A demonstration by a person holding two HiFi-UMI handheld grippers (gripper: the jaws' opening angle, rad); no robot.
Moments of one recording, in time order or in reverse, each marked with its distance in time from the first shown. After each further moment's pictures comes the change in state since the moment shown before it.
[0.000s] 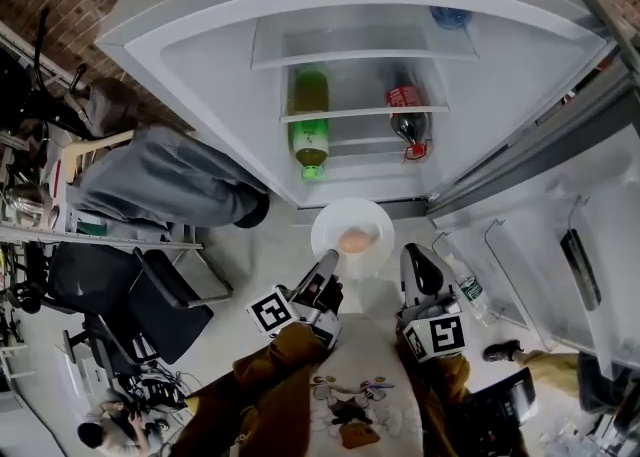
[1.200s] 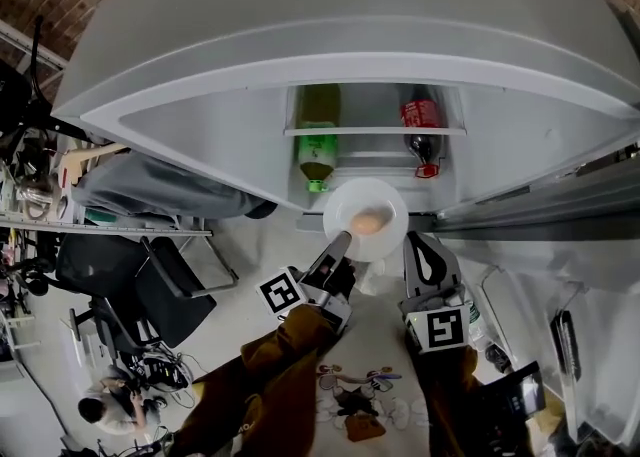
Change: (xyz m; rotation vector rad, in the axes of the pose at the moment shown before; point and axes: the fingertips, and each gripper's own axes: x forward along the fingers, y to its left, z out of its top) left arm 0.087 -0.006 0.033 -0.031 -0.059 -0.004; right arm 0.076 -0.040 0.039 -0.087 -0.019 0.068
